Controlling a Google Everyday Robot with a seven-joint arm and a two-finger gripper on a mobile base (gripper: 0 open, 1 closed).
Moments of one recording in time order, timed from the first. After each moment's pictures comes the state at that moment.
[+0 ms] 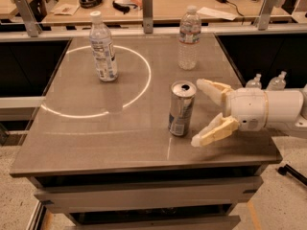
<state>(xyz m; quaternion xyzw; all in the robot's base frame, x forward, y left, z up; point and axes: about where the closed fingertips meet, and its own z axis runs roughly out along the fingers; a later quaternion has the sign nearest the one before) 0.482 -0.103 0.869 -0.50 0.59 0.37 0.51</state>
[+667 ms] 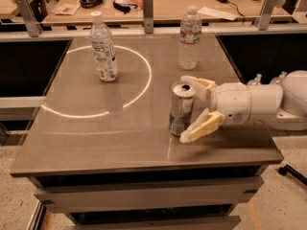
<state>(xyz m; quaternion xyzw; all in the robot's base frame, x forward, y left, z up) 0.490 -0.068 0.874 -0.52 0.56 0.41 0.50</state>
